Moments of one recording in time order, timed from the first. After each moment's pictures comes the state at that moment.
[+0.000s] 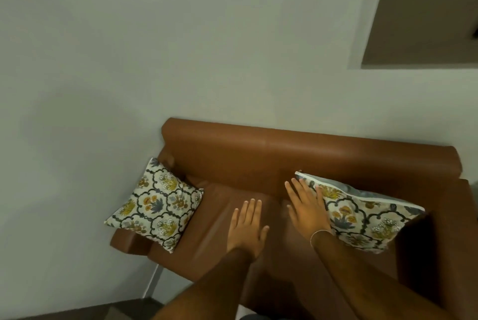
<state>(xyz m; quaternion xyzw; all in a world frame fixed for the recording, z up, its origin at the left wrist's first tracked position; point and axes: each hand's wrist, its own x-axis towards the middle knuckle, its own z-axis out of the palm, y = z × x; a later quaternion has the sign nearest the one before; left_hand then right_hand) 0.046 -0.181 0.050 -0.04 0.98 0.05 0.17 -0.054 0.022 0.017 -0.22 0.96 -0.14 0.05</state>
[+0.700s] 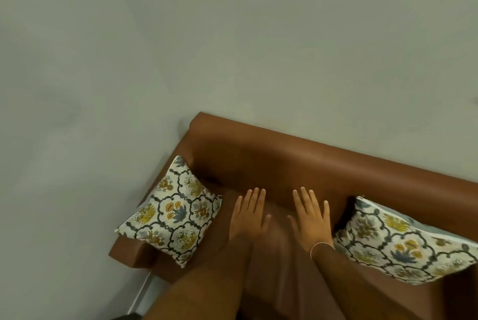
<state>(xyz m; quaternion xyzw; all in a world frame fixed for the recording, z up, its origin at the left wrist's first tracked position) -0.013 -0.433 0.020 0.00 0.98 0.14 0.11 -0.054 -0.219 0.021 -0.15 0.98 -0.07 0.08</state>
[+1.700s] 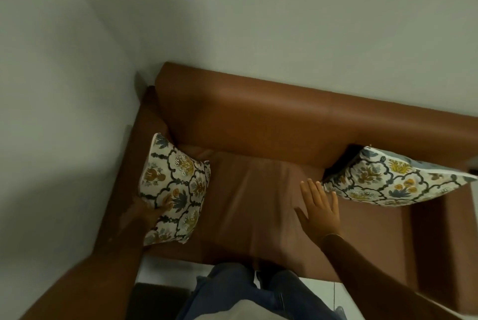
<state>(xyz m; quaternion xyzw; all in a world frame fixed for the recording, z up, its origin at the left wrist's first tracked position) 0.025 -0.795 -0.130 -0.42 0.81 0.24 0.34 0.010 -0.260 -0.039 -0.04 0.99 -0.01 0.16</state>
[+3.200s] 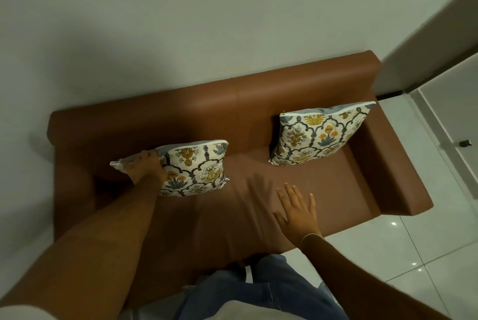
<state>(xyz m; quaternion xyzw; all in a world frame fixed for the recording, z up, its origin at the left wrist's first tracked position) -0.188 -0.548 -0.048 0.00 0.97 -0.11 0.24 0.105 -0.199 -0.029 0.14 0.97 -0.09 0.19</state>
